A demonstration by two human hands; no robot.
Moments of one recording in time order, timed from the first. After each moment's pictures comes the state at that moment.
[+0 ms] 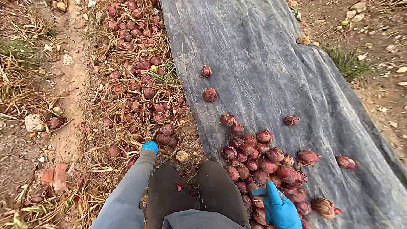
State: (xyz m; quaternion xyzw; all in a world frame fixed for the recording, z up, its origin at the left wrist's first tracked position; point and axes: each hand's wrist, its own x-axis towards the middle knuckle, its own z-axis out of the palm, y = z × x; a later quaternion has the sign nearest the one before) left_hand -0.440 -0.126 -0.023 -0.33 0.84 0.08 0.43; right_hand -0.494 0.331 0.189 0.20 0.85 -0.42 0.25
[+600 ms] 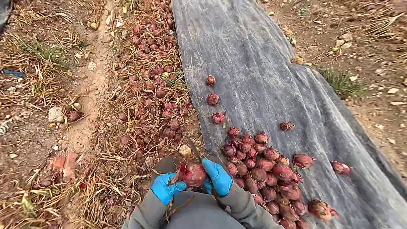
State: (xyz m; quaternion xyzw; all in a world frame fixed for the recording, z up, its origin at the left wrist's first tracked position) left_hand -0.263 0.037 0.200 -0.29 0.63 0.72 -0.01; right_hand -0.431 0.197 0.229 -0.12 0.65 -0.56 0.51
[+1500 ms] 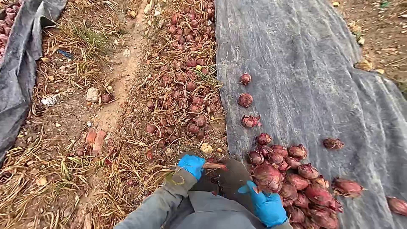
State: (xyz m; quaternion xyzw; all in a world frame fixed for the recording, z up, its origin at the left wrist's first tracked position) left_hand -0.329 -0.006 0.177 -0.19 0.88 0.27 0.35; right_hand -0.410 0.250 0.176 -0.10 0.78 -0.58 0.22
